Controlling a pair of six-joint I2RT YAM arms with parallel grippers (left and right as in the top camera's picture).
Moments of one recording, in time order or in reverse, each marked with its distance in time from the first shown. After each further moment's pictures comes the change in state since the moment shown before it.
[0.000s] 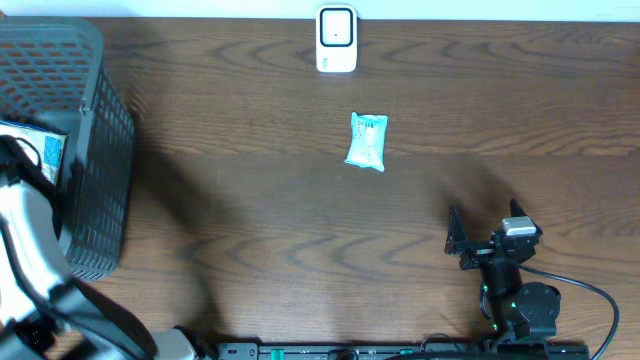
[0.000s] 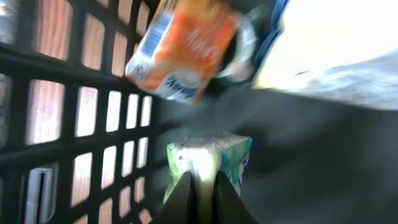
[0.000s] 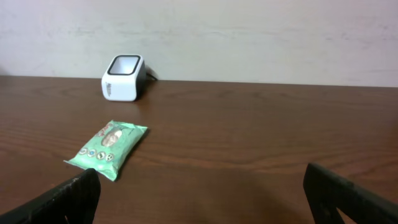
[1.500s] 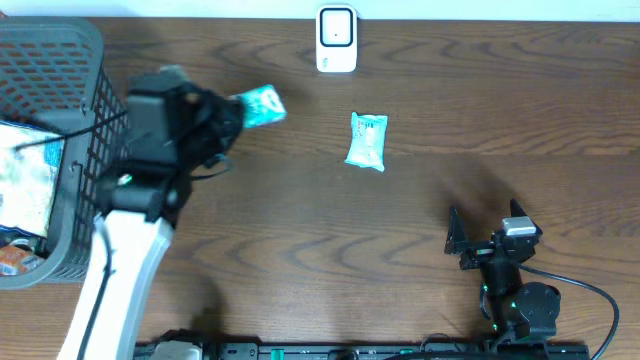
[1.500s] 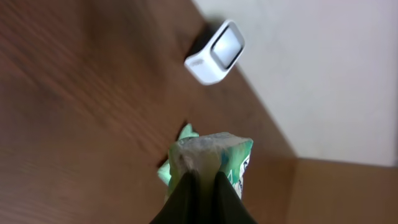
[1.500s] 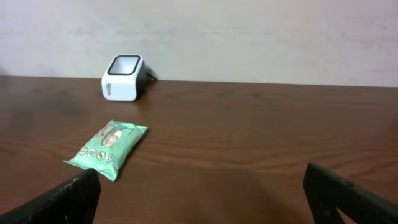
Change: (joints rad) left arm -0.842 -0.264 0.000 0.417 0.613 -0.069; right arm 0.000 0.000 0.000 0.000 0.000 0.000
